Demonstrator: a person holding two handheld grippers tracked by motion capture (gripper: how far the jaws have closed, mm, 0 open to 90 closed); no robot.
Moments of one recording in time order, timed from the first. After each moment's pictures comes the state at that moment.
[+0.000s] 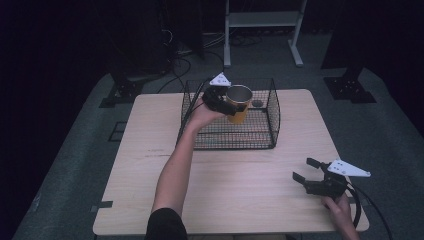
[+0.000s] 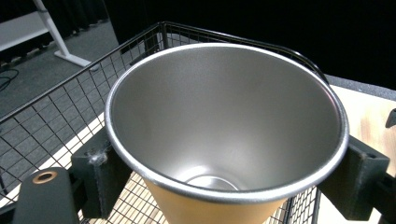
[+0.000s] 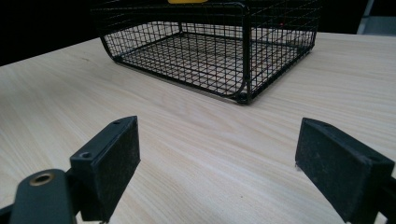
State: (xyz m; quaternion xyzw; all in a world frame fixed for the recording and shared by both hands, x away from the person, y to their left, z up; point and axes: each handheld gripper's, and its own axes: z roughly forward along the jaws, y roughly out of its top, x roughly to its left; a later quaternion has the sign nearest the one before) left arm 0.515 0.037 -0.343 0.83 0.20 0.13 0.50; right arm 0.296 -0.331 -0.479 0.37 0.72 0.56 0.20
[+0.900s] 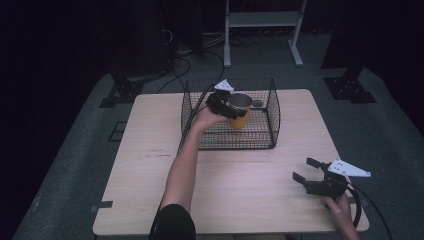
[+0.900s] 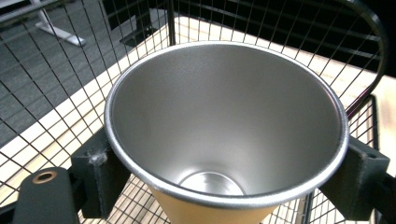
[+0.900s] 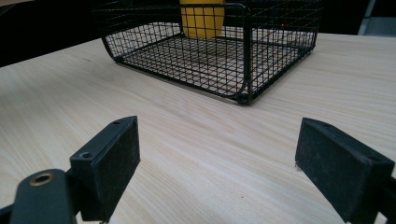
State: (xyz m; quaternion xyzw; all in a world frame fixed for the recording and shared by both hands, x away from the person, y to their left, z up) left arm 0.539 0.027 -0.382 0.85 0.21 0.10 0.48; right arm 0.295 -0.332 -0.479 0.37 0.72 0.56 0.20
